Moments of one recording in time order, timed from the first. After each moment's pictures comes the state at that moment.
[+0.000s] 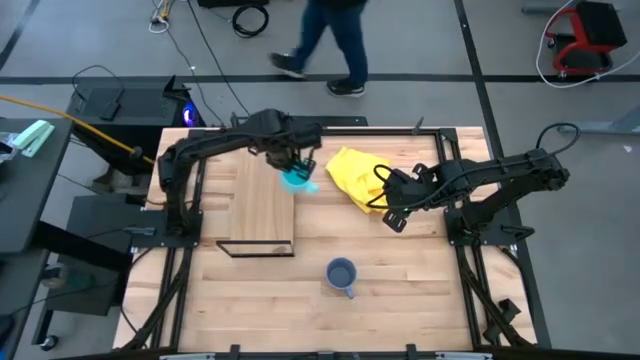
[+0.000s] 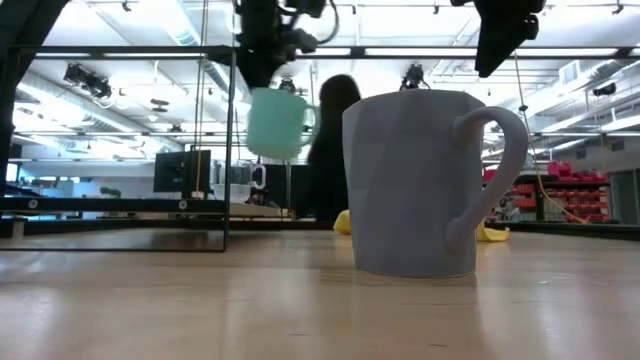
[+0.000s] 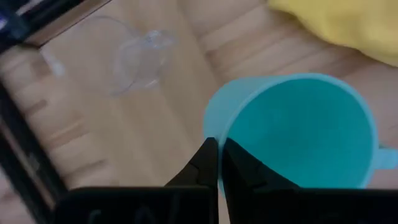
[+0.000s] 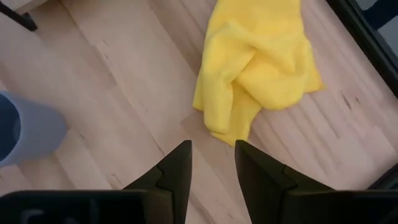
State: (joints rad) left arm 0.27 1.90 1.99 -1.56 -0.21 -0.82; right arm 0.19 1.31 1.32 -1.31 0.37 0.74
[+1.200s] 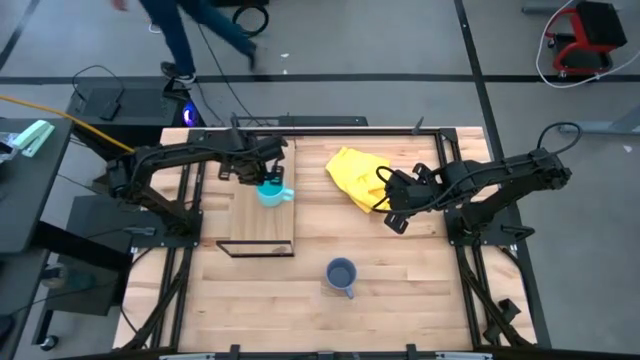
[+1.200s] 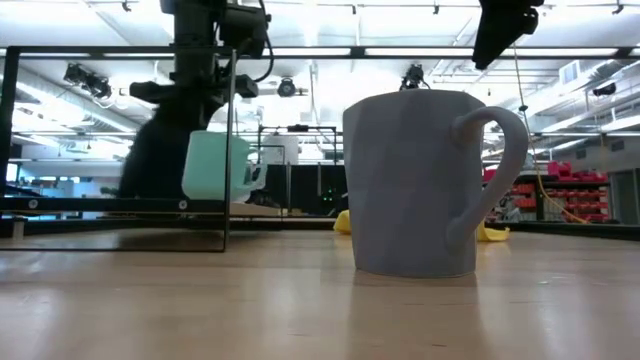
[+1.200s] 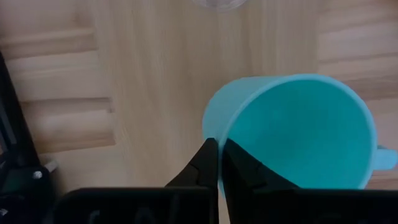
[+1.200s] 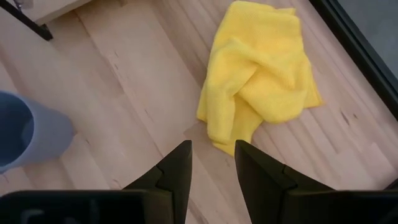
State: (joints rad) left arm 0.36 1.52 1.26 -1.20 -0.10 -1.08; right arm 0.23 1.29 1.32 -1.28 0.41 0.72
